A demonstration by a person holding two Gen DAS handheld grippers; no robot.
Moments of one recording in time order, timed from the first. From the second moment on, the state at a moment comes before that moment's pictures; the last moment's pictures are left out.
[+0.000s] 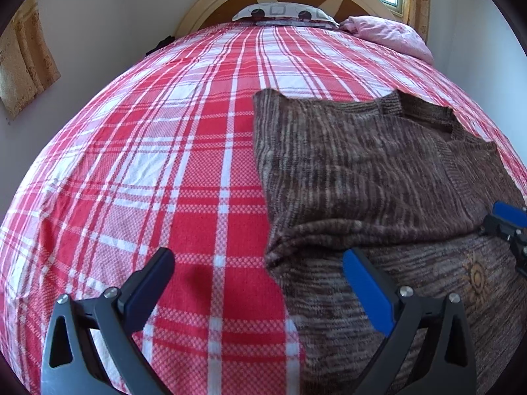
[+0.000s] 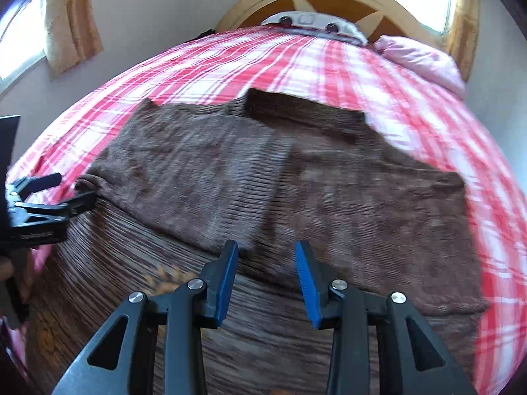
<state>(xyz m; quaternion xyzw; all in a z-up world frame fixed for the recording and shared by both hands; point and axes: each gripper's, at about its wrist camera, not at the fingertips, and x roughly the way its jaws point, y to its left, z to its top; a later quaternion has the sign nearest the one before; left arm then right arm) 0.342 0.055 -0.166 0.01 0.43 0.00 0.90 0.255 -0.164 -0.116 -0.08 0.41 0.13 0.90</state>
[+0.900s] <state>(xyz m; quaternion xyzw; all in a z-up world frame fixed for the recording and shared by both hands) 0.222 0.043 -0.151 0.00 0.40 -0.03 0.92 0.152 -0.240 -0.125 -0.05 0.43 0.12 0.89</state>
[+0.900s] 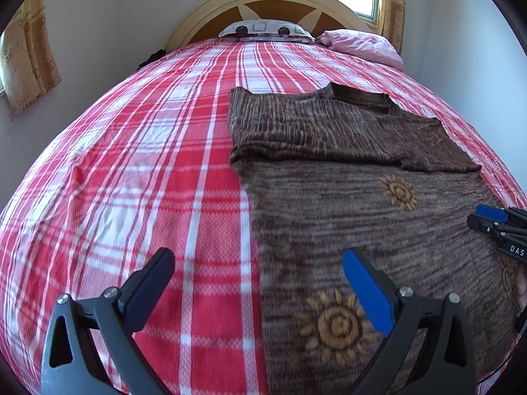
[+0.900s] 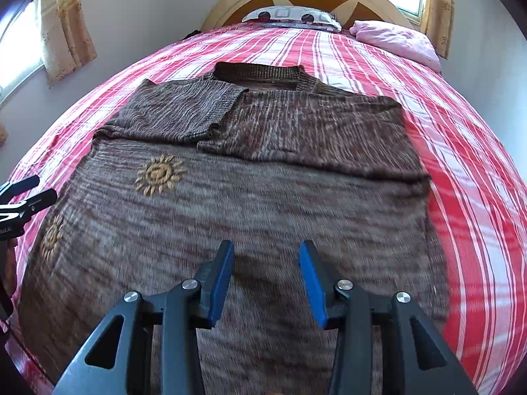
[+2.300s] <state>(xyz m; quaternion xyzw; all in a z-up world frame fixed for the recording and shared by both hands) 0.072 0.033 -0.178 0.03 0.41 -0.04 0.91 -0.025 -0.330 -0.139 0.00 0.42 0.09 0.90</state>
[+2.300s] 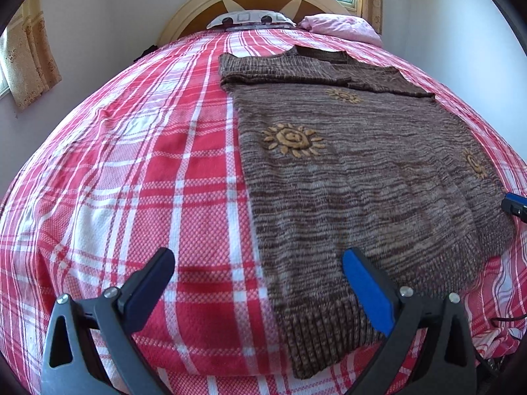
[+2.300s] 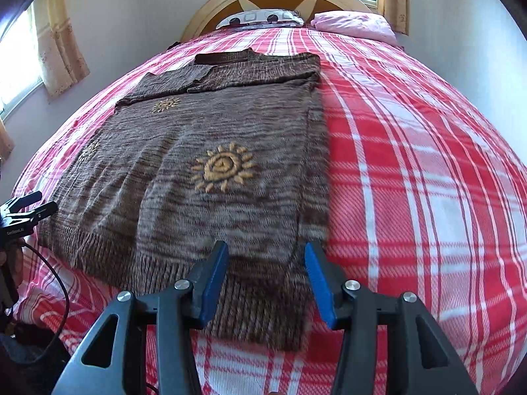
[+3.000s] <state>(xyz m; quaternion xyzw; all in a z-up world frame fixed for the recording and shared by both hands) 0.039 0.030 -0.182 -0.01 0.43 -0.06 0.90 -0.048 -0.344 -0.145 0.03 0.43 0.10 0.90</state>
